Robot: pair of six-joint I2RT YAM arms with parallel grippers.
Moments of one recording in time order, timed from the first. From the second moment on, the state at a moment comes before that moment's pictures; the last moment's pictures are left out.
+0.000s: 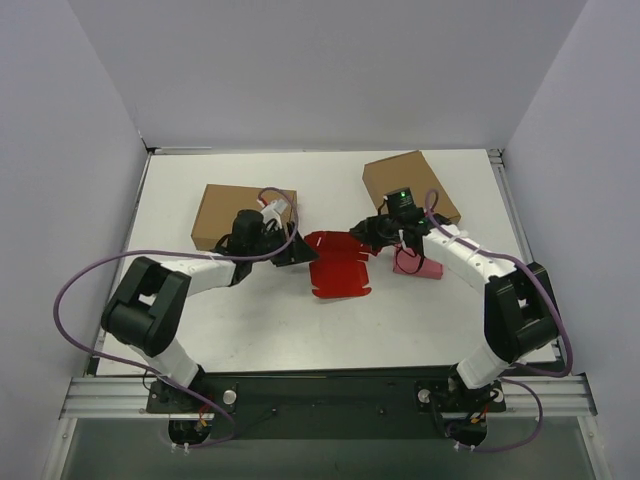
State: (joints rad) left arm -0.47 1.68 0.80 0.35 0.49 -0.69; right arm 0.42 1.59 1.04 -0.31 -0.10 1.75
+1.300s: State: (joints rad) left arm -0.45 1.33 0.82 -0.10 0.46 -0.24; right arm 0.49 1.66 1.10 -0.33 0.01 1.56
